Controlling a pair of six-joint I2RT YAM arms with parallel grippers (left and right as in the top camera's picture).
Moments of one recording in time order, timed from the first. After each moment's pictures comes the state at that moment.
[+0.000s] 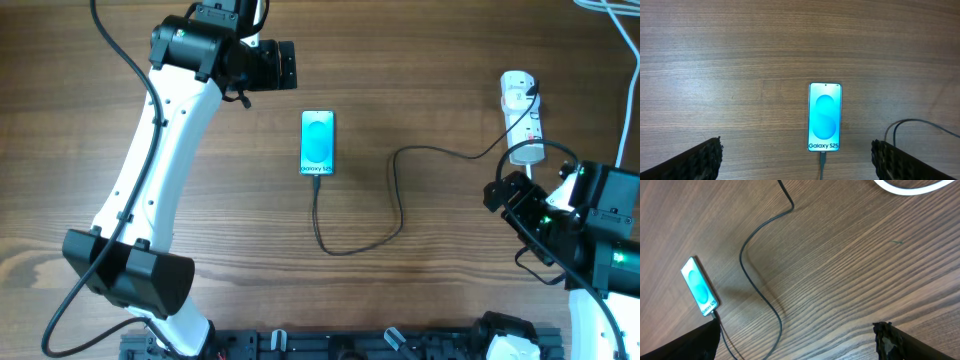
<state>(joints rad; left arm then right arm) -0.30 1.84 1.96 -1.20 -0.02 -0.31 -0.26 0.89 0.93 -1.11 -0.23 0.52</state>
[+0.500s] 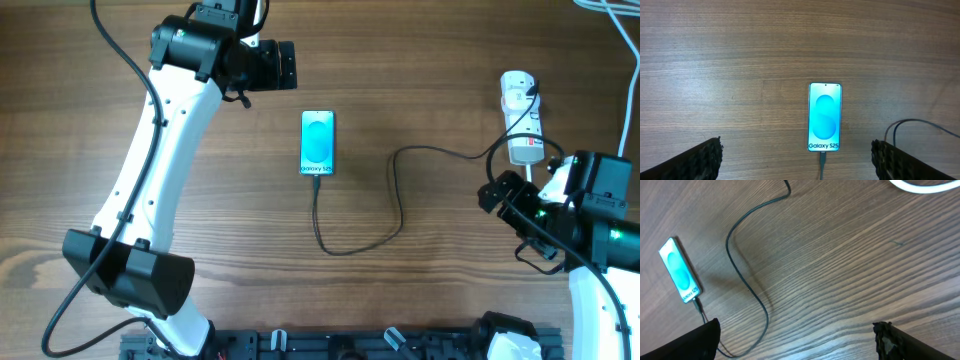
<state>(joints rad) -0.30 1.84 1.96 -1.20 -0.02 -0.31 -0.26 0.98 0.93 -1.11 -0.24 0.40</state>
